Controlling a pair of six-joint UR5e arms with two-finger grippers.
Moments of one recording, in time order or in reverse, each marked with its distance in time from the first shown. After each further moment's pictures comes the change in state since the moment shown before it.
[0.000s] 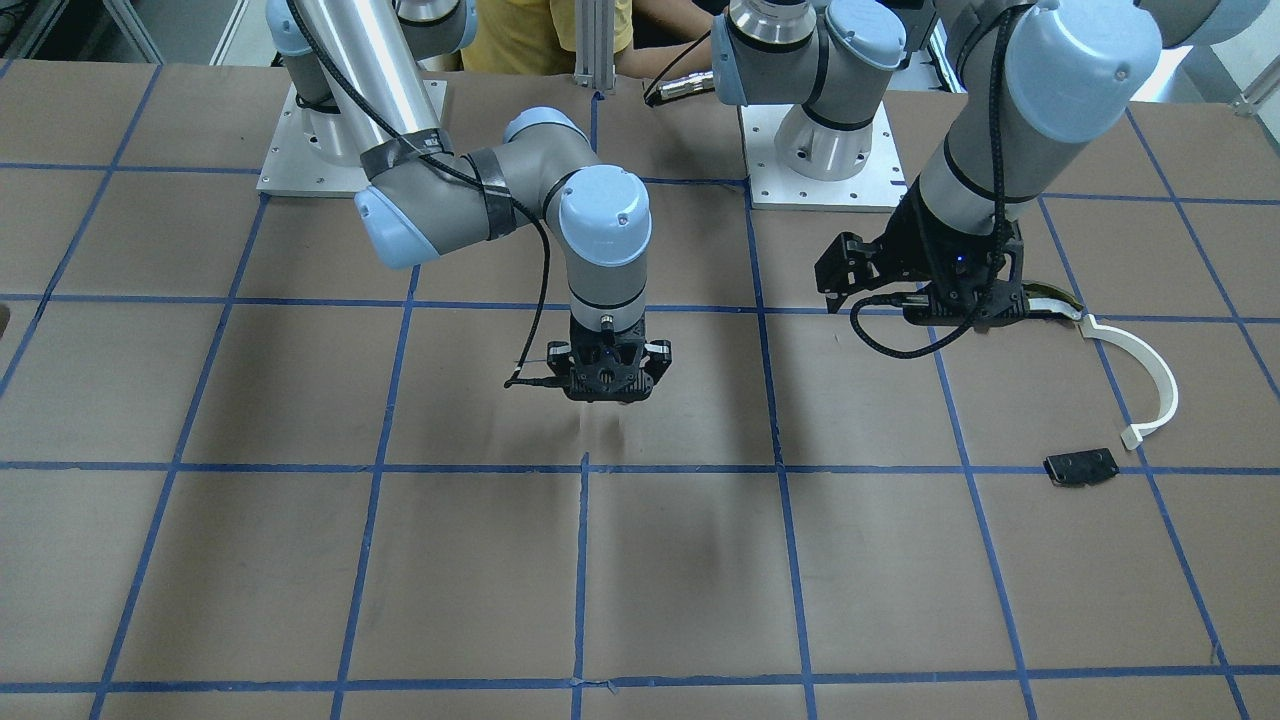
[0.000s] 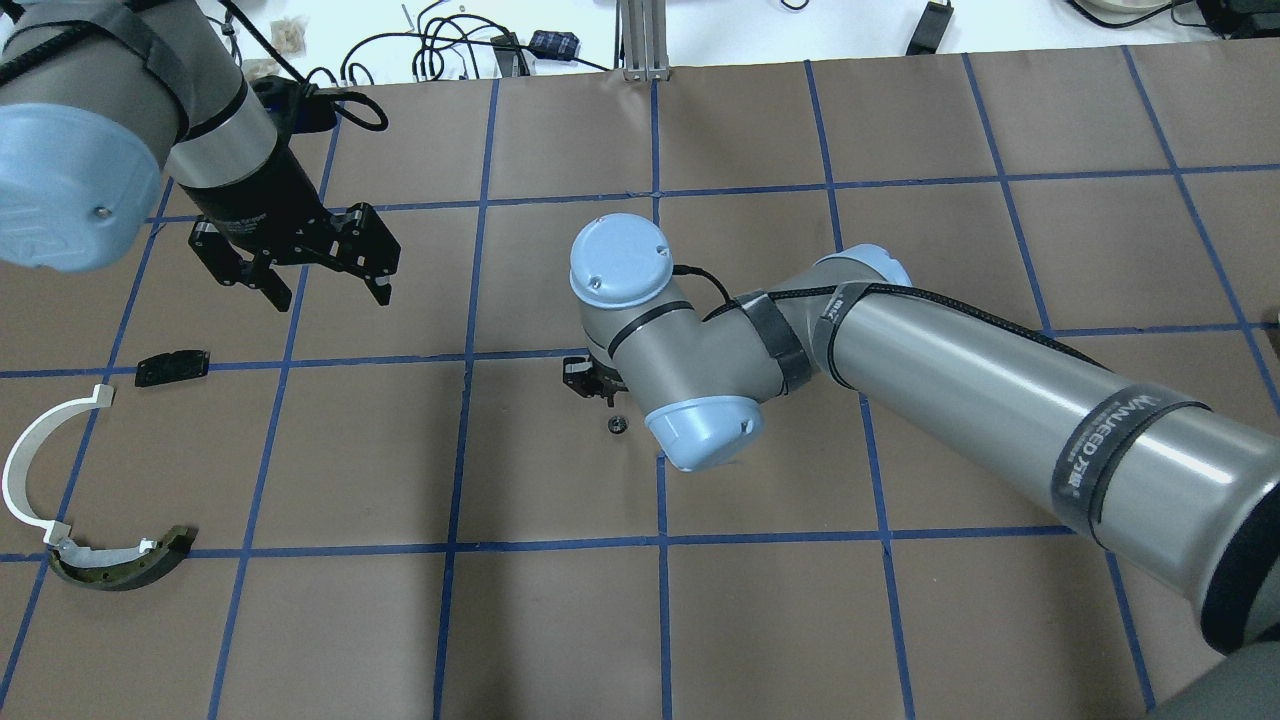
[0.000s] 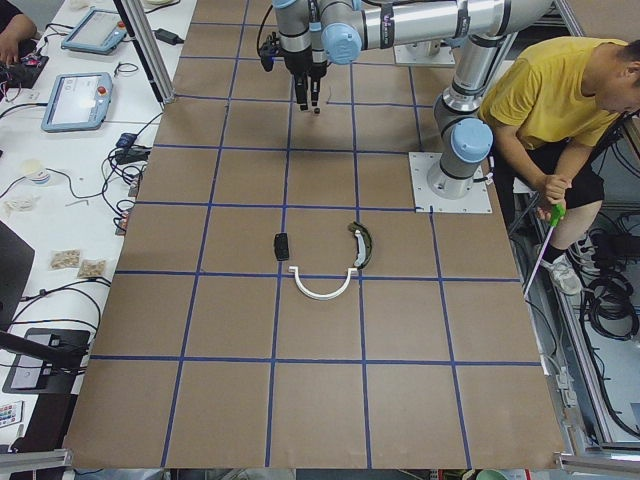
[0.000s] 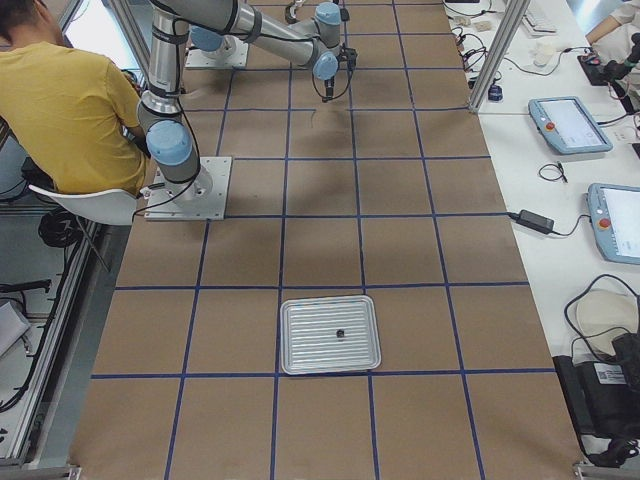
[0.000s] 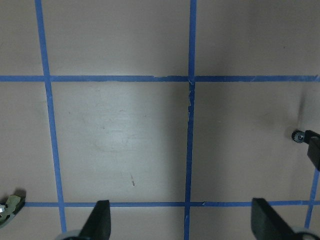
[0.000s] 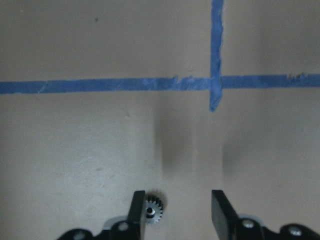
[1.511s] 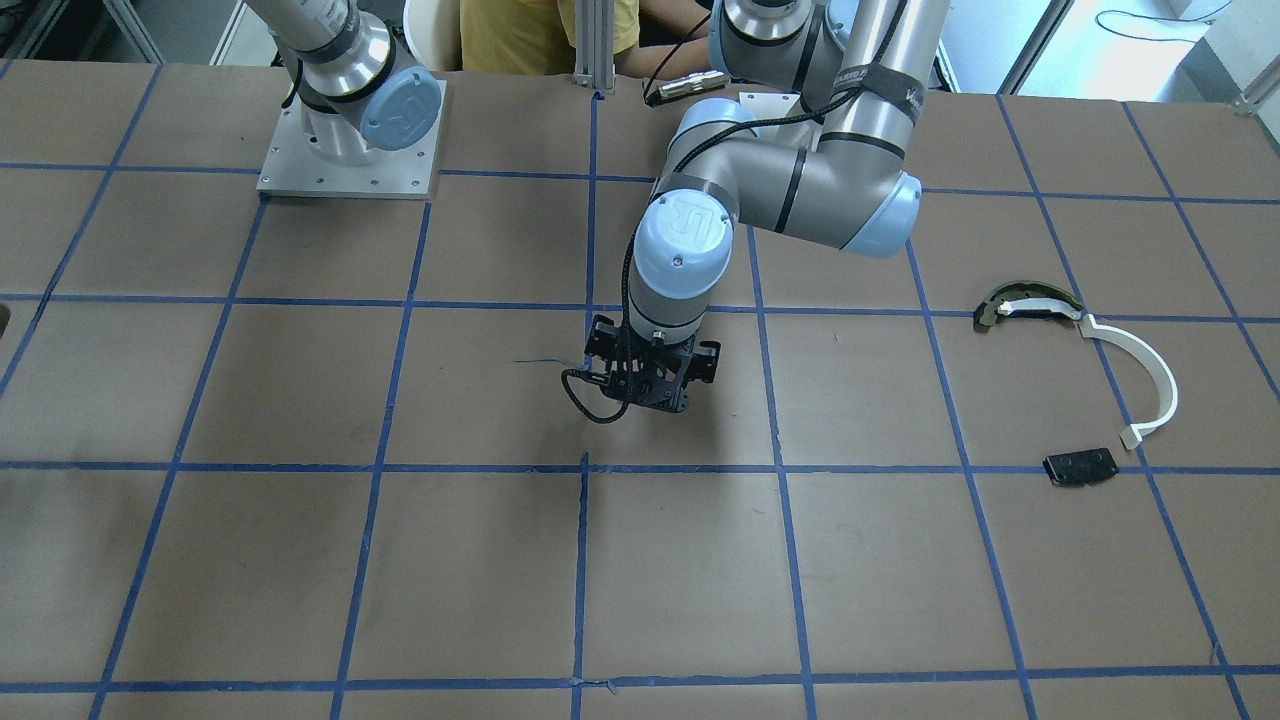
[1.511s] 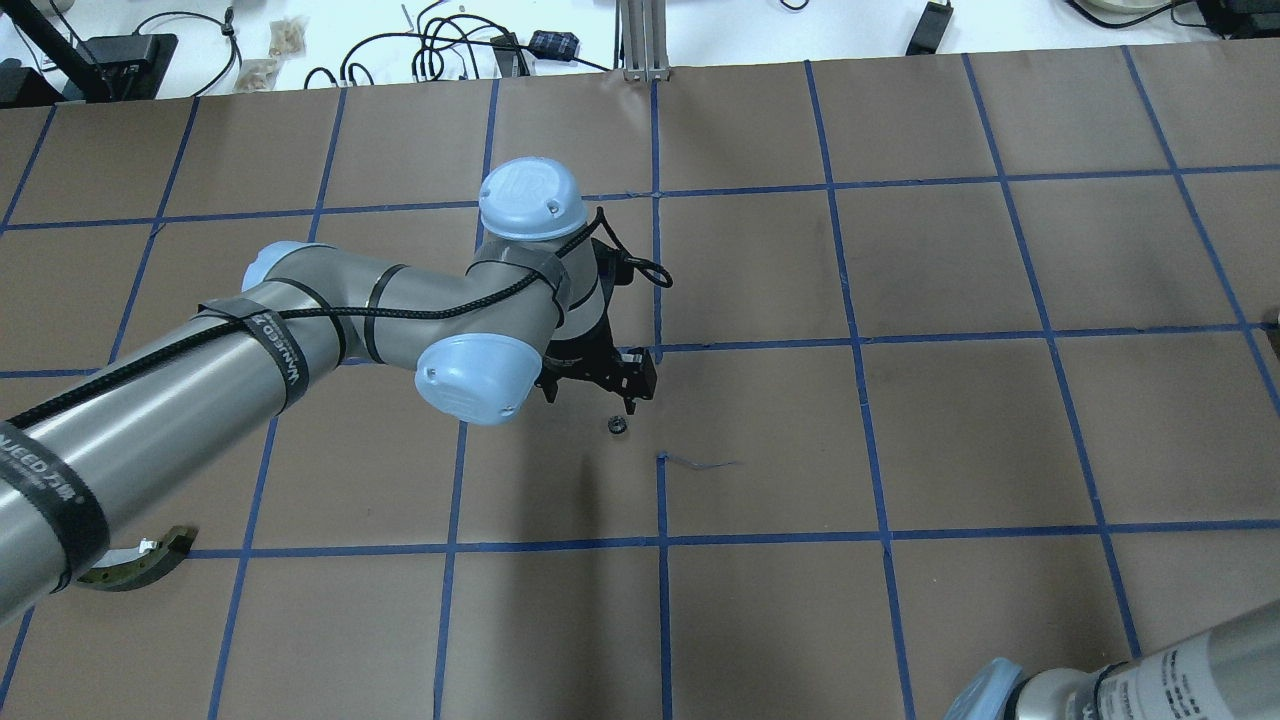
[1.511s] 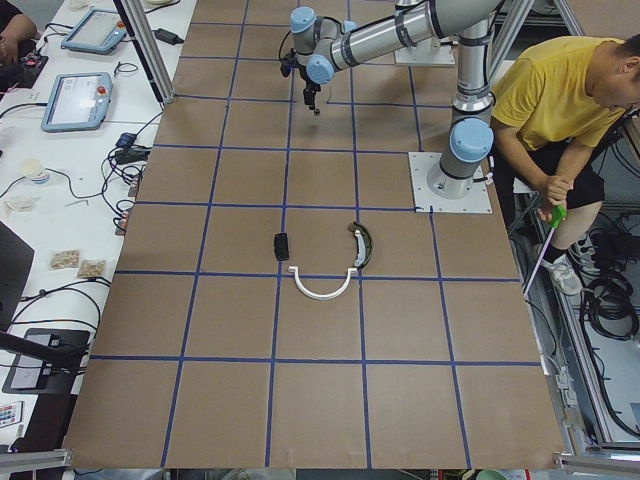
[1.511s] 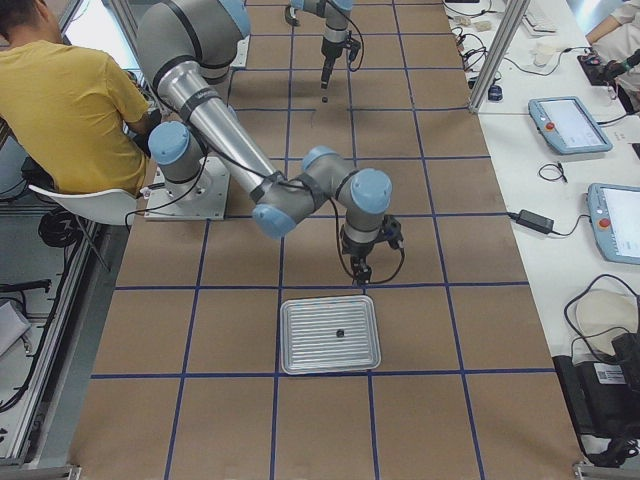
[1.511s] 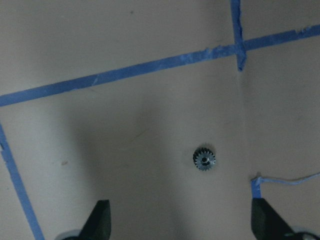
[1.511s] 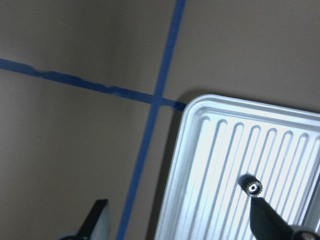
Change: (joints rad) left arm -0.388 -0.305 -0.173 0.469 -0.068 -0.146; right arm -1.305 -0.016 -0.142 0.172 -0.056 -1.538
